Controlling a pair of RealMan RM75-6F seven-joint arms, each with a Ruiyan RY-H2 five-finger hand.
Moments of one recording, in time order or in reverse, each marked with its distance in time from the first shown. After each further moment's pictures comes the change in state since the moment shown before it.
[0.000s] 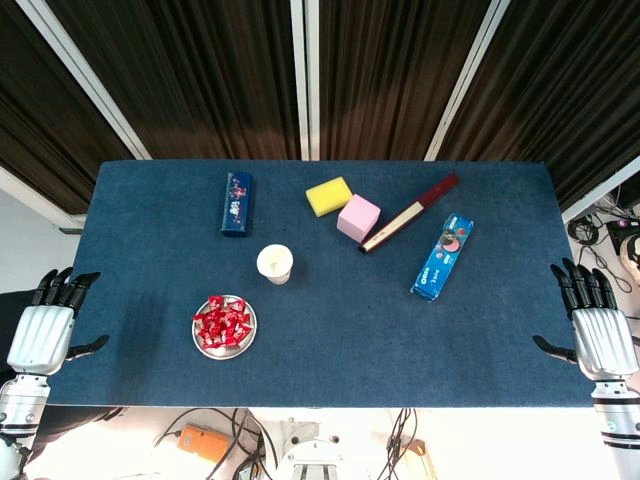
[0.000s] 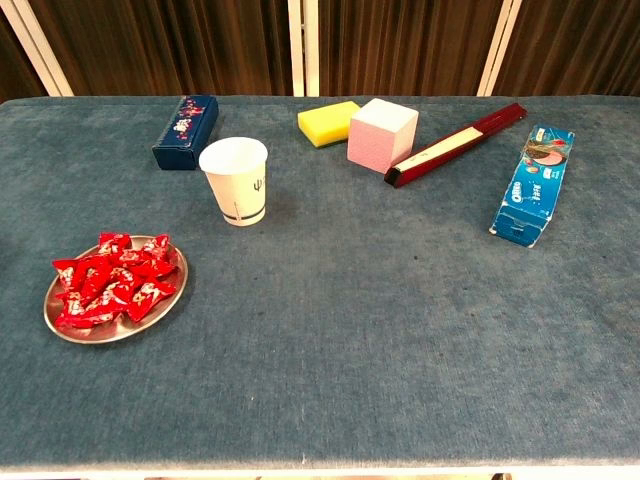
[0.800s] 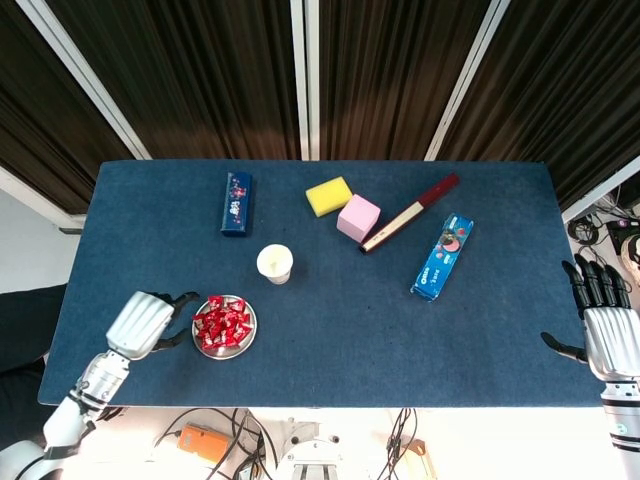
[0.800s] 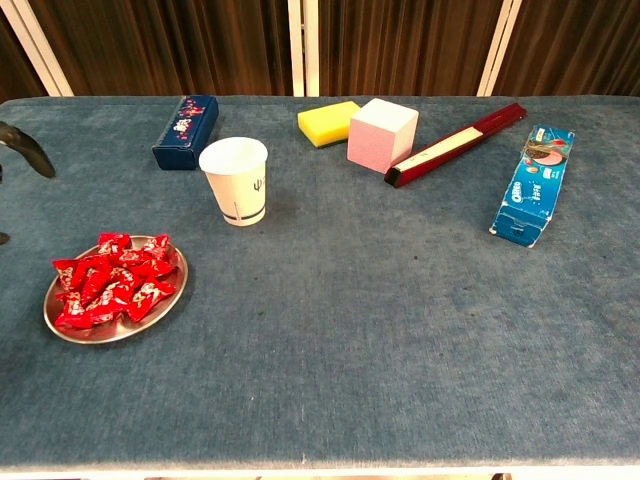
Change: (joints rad) left arm -0.213 -0.110 0.011 -0.035 0.171 -0.217 0.047; right arm -0.011 0.026 0.008 -0.011 -0.007 0.033 0.020
